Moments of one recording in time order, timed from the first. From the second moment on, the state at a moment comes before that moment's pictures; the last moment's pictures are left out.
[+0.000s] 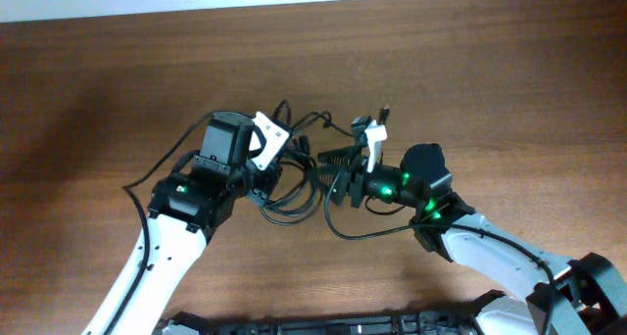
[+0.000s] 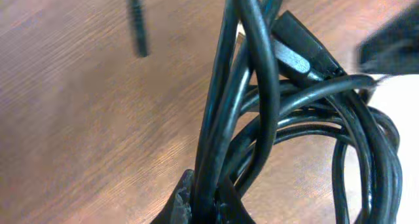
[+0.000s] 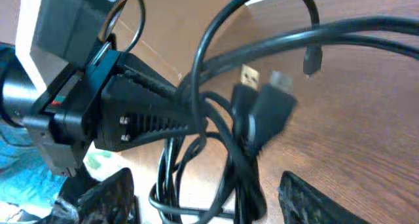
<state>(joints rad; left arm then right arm) -0.41 1.24 1.01 -0.72 0.07 0.26 0.49 1.39 0.47 0.76 -0.70 0.63</state>
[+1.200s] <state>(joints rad) -0.33 1.11 1.02 -0.72 0.00 -0.54 0.49 1.45 0.47 1.00 -0.23 0.93</state>
